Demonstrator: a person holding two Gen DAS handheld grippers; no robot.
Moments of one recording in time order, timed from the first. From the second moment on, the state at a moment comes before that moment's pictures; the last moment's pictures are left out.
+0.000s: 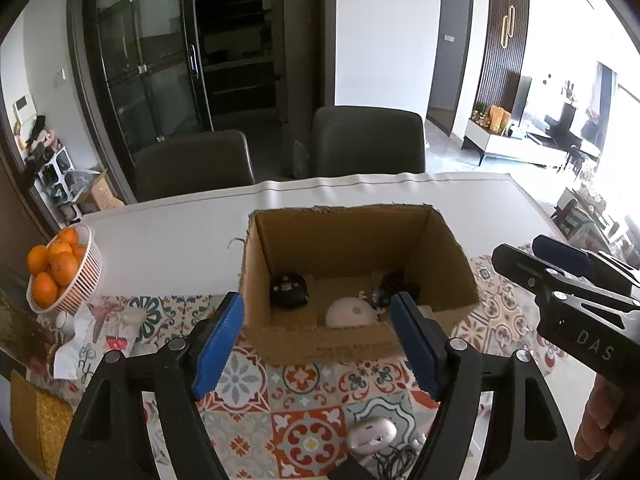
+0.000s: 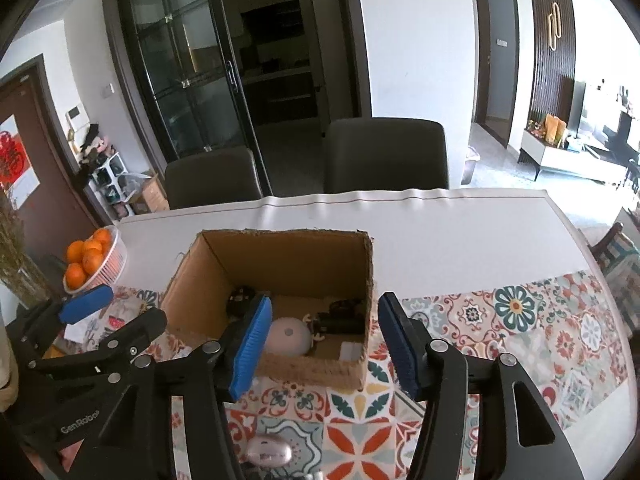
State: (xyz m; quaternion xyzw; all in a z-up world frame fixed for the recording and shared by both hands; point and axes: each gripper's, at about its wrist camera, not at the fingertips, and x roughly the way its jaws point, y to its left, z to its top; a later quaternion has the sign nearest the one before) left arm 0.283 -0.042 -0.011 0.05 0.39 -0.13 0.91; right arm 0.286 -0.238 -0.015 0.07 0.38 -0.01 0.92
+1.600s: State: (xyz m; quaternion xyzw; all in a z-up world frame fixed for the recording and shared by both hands) left arm 0.239 -0.079 -0.157 0.03 0.61 -0.14 0.78; right arm 0.230 -0.267 -0.148 0.06 0.64 -0.01 0.77
